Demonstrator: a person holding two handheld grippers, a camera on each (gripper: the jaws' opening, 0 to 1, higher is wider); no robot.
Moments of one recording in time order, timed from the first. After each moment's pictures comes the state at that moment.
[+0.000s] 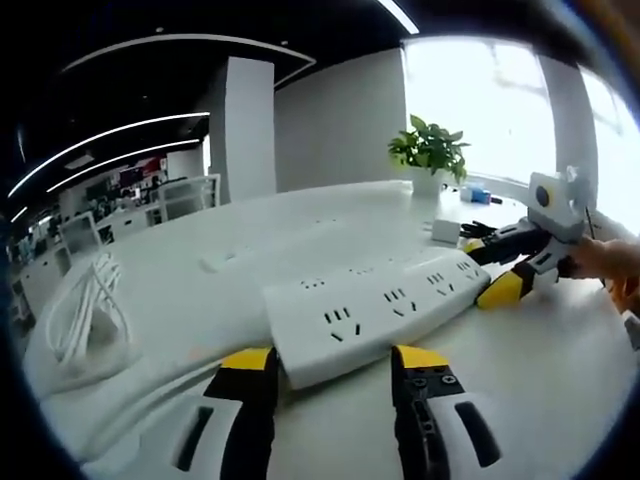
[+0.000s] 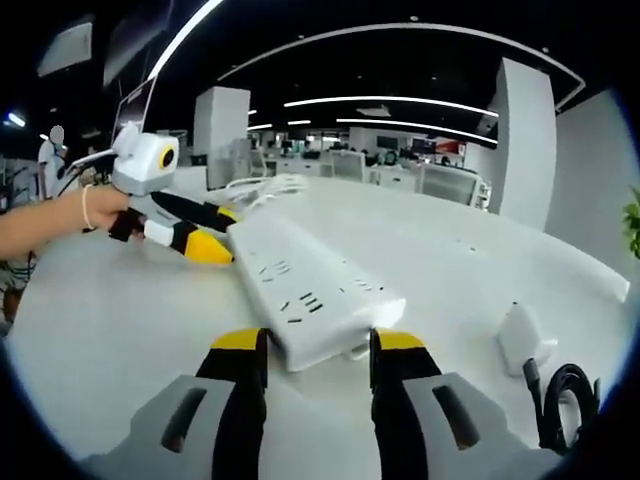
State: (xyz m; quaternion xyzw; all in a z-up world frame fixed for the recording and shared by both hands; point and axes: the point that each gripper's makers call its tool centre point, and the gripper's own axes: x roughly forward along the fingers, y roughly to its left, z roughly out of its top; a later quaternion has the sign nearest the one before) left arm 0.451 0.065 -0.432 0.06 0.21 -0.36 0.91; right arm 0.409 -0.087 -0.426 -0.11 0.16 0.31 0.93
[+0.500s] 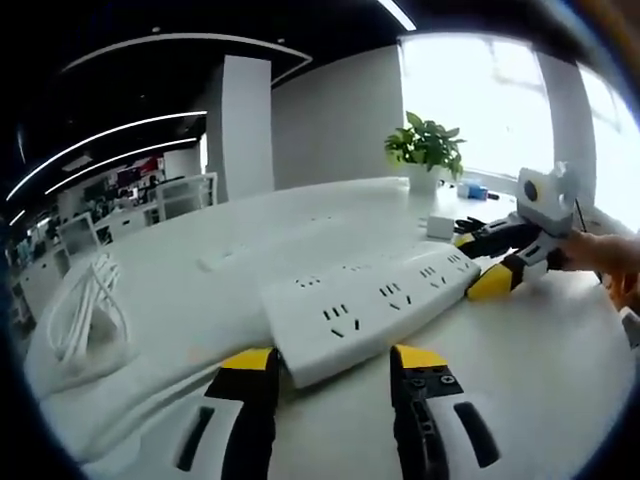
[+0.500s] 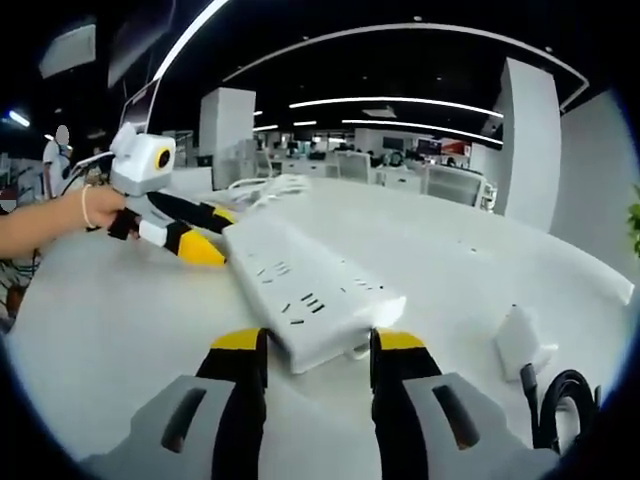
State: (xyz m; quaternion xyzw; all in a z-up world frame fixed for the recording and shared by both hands) left arm 0.443 0.064 -0.432 0.07 0.22 -0.37 0.90; right arm 0.421 -0.092 -0.426 -0.11 0.16 0.32 0.93
